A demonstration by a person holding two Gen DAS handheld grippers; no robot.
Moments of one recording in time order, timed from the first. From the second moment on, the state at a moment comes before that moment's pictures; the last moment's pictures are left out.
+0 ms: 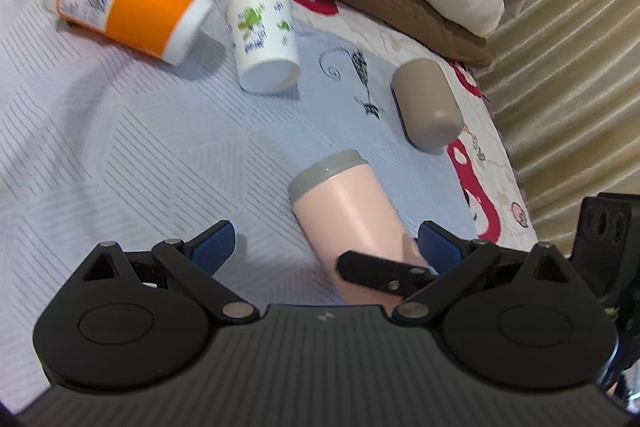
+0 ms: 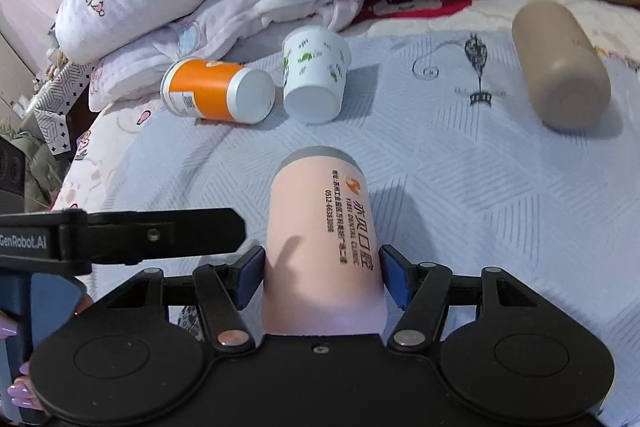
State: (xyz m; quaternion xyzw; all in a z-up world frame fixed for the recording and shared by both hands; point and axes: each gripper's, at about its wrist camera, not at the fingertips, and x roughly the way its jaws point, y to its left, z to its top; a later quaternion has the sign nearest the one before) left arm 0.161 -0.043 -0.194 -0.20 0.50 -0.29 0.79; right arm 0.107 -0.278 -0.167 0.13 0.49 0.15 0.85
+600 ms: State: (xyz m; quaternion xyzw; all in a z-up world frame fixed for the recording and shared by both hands) left arm 0.184 -0.076 -0.209 -0.16 0.53 -0.28 0.79; right arm 0.120 -0.300 -0.173 0.13 0.53 0.22 0.81
